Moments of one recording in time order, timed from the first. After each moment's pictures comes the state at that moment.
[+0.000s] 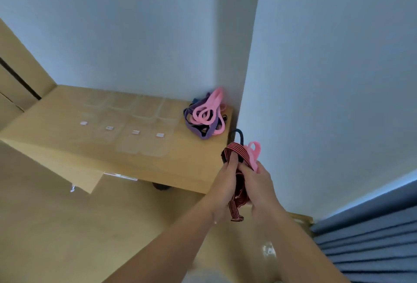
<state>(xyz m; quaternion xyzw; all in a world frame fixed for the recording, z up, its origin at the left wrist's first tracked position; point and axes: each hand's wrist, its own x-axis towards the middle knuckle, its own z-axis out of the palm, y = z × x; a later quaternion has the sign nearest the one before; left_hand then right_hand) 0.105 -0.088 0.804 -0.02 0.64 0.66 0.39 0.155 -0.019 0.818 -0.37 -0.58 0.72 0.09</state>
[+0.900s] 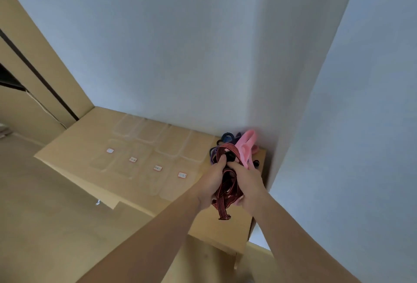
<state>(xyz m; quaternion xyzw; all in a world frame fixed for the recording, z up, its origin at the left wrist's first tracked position) -0.096 -0.097 0.841 -0.08 0.67 0.65 0.35 -0.075 0.005 0.805 -0.34 -0.51 0.79 -0.02</state>
